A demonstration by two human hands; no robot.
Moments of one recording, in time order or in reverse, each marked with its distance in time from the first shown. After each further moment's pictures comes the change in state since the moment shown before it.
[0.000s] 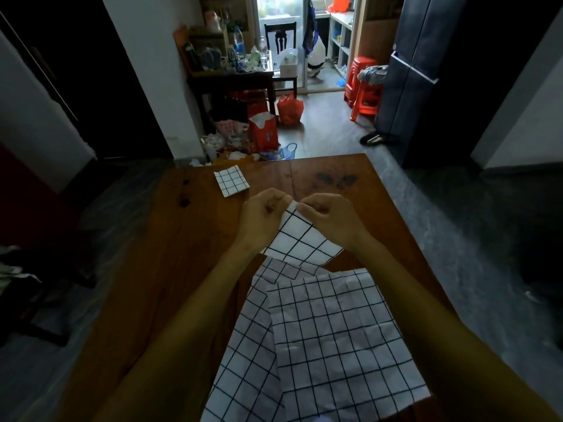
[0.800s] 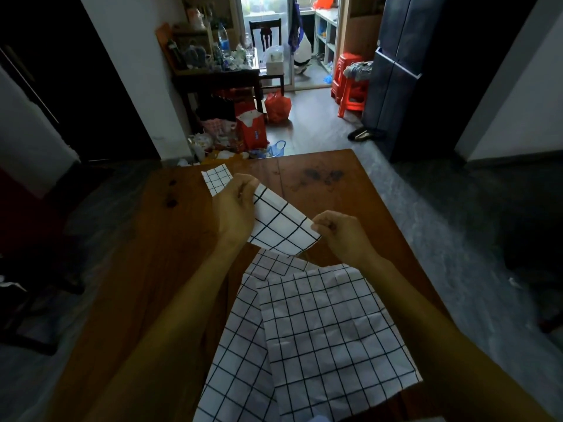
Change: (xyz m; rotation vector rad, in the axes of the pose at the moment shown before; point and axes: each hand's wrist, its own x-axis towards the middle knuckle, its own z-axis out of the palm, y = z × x) left_hand 0.005 -0.006 -0.004 0.090 0.307 0.058; right_hand -0.045 0.043 -0.010 -0.069 0.008 0.093
